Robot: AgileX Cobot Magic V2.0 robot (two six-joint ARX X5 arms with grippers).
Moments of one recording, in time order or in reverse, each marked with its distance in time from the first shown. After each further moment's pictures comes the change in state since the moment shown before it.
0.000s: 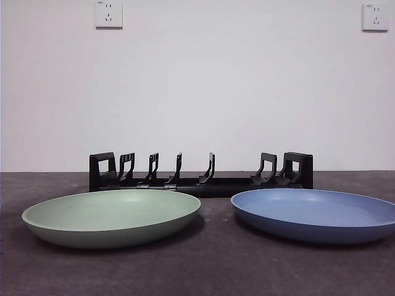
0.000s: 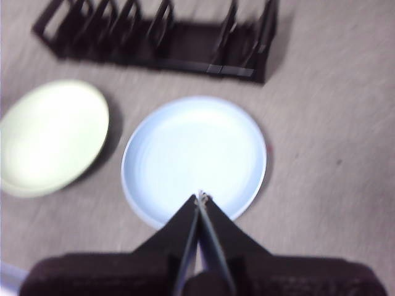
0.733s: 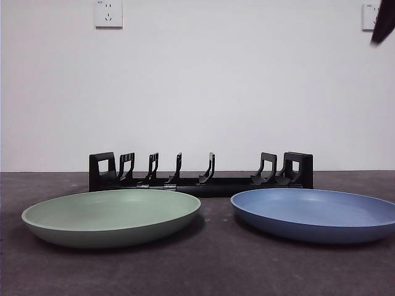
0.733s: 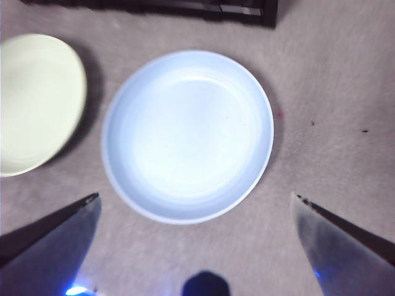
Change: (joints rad) left arm -0.290 0.222 0.159 -0.004 0.079 0.133; right arm 0.000 0.315 0.024 0.039 -0.016 -0.006
